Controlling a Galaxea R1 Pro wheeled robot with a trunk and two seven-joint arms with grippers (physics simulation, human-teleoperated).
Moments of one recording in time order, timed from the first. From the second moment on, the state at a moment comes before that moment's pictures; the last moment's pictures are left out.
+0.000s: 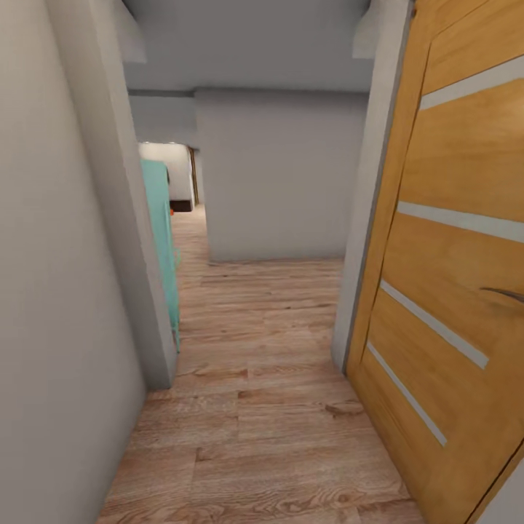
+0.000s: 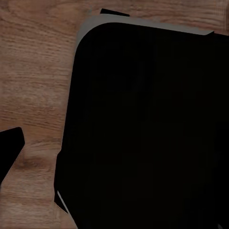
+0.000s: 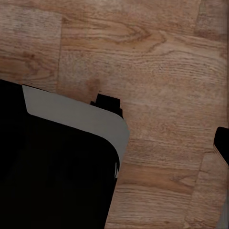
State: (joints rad) left arm 0.00 0.00 0.01 -0.03 0.20 -0.03 0.01; right arm -0.18 -0.05 0.43 0.03 -0.17 -0.09 0.06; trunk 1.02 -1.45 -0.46
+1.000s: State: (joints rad) left arm 0.00 0.01 0.01 -0.03 0.20 -0.03 0.01; right arm -0.18 -0.05 0.43 0.03 -0.17 -0.09 0.06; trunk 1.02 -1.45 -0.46
